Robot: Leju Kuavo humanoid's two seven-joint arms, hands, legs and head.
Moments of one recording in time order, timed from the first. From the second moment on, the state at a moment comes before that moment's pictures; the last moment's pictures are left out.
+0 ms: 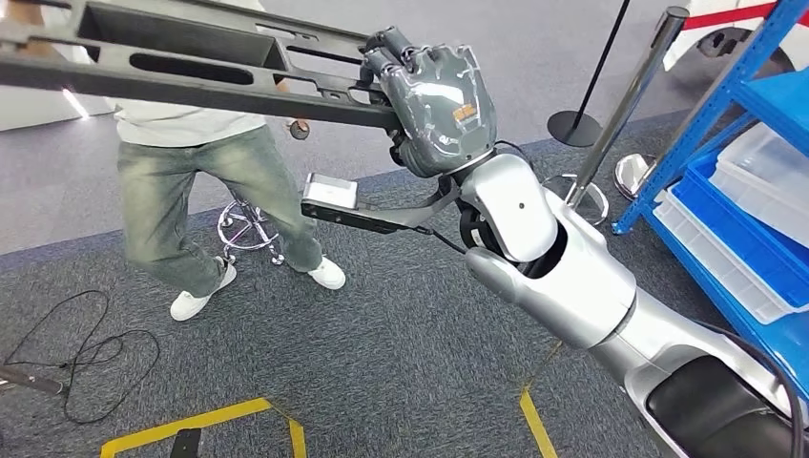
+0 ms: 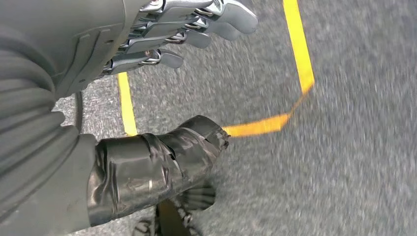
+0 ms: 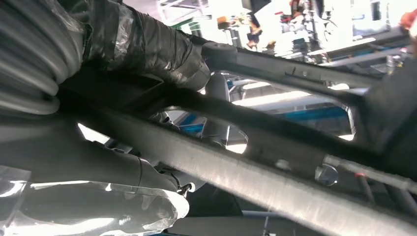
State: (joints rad) left arm -0.09 0.07 -0.29 -0.22 0.45 0.18 -0.39; right arm -1.01 -0.13 0.83 -1.46 0.95 -0.21 0.40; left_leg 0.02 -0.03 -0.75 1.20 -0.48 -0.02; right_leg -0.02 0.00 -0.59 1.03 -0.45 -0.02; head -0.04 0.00
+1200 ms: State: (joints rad) left arm -0.09 0.10 -0.33 -0.22 0.45 0.10 -0.33; right arm -0.97 -0.15 0.81 -1.47 0.93 -0.26 0.39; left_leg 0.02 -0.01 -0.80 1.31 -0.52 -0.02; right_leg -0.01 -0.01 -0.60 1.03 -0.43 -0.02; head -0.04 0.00
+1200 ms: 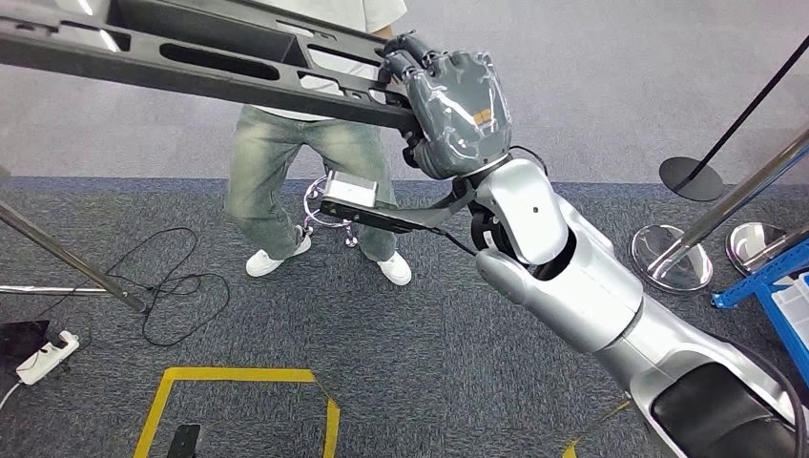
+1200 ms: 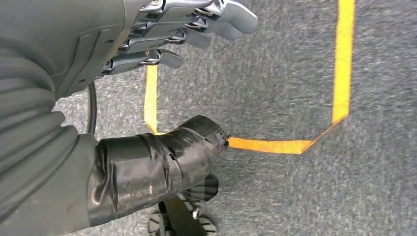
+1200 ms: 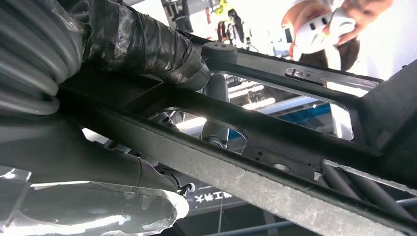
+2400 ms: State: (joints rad) left arm -0.09 0.11 -0.35 -0.22 0.45 0.07 -0.34; right arm -0.98 -0.15 0.80 -1.48 0.91 -0.22 0.37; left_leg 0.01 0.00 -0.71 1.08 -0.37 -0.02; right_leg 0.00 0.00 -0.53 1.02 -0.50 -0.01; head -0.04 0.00
